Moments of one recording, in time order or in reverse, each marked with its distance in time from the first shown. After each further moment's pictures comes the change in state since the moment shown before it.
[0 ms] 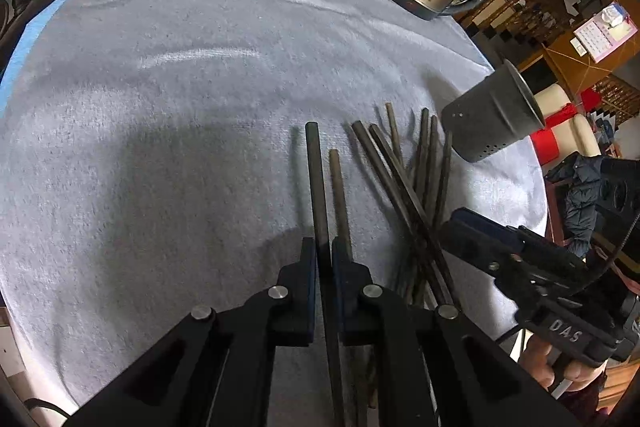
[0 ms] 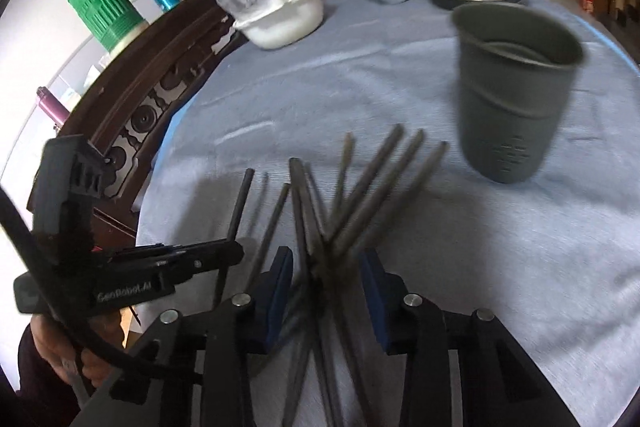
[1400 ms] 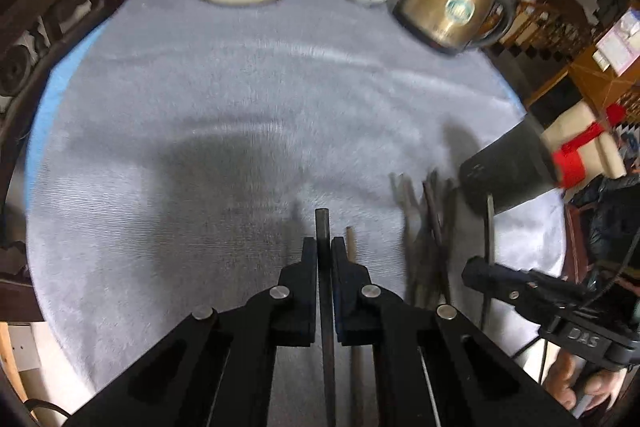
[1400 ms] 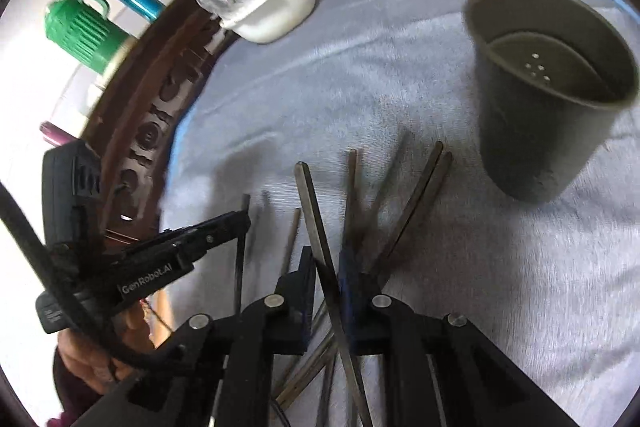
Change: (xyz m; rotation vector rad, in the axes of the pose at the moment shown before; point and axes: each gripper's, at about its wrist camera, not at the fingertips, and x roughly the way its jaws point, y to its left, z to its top) left arm -0.022 -0.013 0.050 -0.019 -0.107 0.109; right arm -0.016 -0.019 0.028 0.149 0.078 0.149
